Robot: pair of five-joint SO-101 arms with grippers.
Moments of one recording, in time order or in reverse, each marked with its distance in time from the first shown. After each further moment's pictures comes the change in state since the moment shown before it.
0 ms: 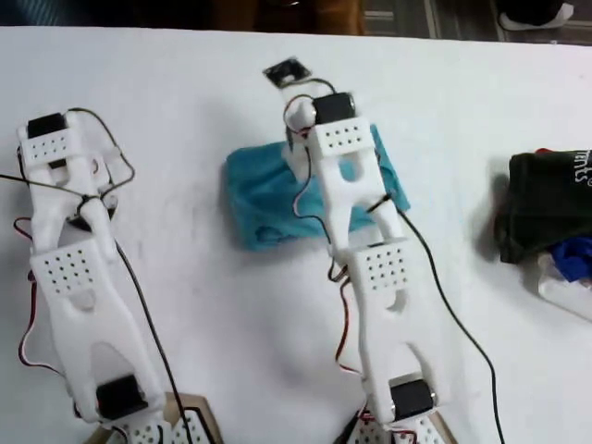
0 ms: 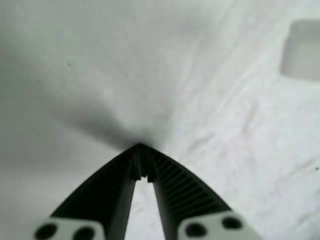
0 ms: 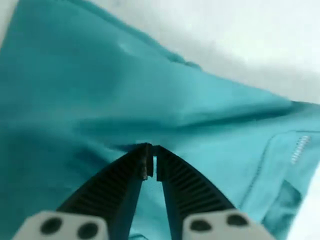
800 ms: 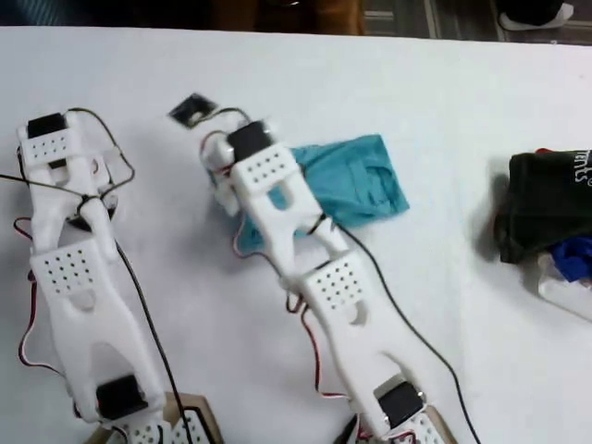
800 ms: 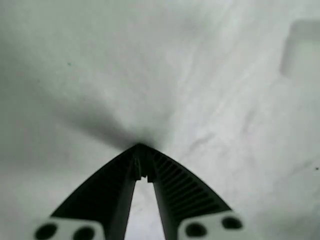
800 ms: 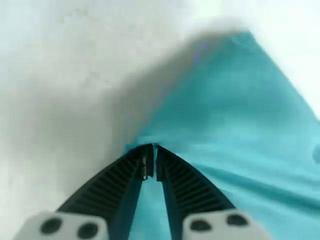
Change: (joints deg) left arm 0.0 0.0 0.0 0.0 0.0; right arm -18.2 4.0 -9.9 3.3 -0.2
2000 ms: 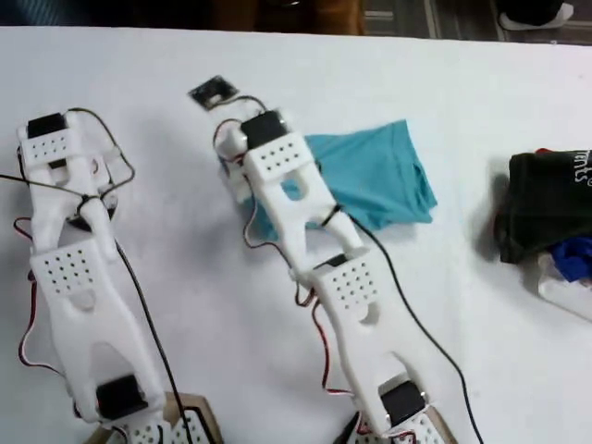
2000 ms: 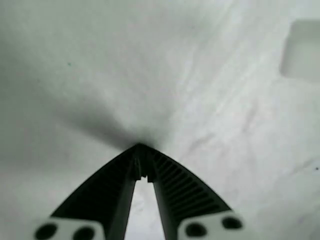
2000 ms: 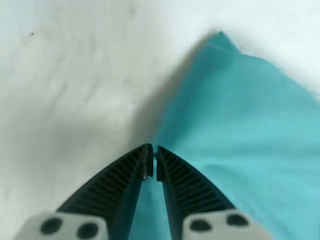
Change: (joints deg) left arm 0.0 0.0 0.0 0.0 0.0; right arm 5.5 -7.1 8.6 -3.2 -5.8
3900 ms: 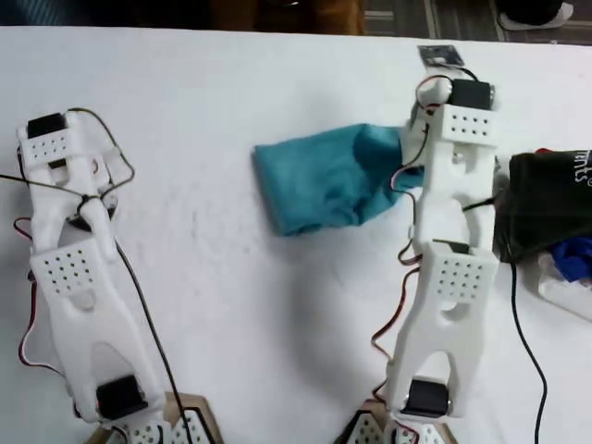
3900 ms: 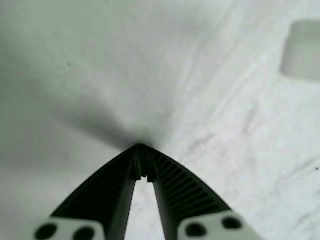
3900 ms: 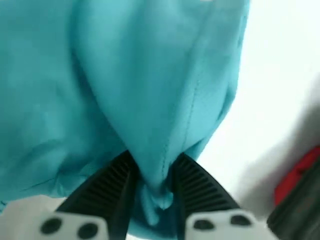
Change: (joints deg) left arm 0.0 0.0 0.0 0.0 0.0; right arm 36.3 -10.2 11.3 3.7 5.0
